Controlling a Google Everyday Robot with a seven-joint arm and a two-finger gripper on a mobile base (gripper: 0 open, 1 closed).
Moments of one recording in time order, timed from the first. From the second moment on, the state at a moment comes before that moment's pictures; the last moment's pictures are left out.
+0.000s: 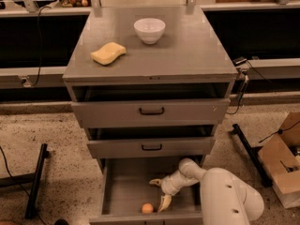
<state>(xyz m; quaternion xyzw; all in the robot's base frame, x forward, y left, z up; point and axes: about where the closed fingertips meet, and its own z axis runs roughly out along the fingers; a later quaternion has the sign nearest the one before) 0.538 -0.034 0.126 -0.71 0.58 0.34 0.22</state>
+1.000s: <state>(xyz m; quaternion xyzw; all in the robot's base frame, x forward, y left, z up) 0.528 -0.023 0.116 -0.71 0.56 0.36 0.21</state>
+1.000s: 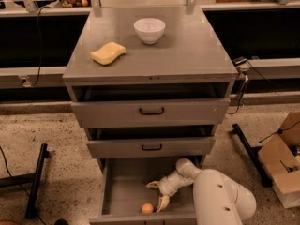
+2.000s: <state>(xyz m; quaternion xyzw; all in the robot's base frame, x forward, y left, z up) 0.523 -0.013 0.113 -0.72 0.55 0.38 0.20</state>
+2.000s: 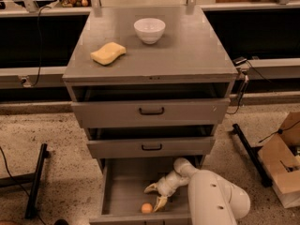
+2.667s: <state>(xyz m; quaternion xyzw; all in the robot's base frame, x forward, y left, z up) 0.522 0.006 0.116 -0.74 0.50 0.41 0.19</state>
